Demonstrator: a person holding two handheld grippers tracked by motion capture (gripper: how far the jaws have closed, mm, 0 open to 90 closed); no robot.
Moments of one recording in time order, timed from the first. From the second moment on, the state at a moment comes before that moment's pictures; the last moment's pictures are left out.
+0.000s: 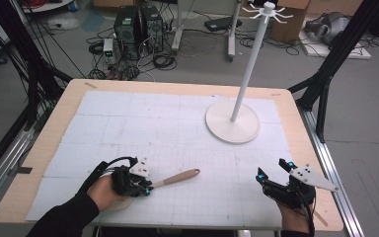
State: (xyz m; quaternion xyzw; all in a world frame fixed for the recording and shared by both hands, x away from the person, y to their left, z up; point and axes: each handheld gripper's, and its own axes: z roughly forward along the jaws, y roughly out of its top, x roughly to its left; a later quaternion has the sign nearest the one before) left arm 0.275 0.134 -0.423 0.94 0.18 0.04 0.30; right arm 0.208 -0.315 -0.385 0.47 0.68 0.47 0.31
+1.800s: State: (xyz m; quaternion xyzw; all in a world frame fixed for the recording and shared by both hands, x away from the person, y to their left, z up) left arm 0.253 0.152 -0.378 0.76 0.29 0.17 0.56; right arm 0.264 -0.198 -0.351 0.36 0.71 0.57 0.20
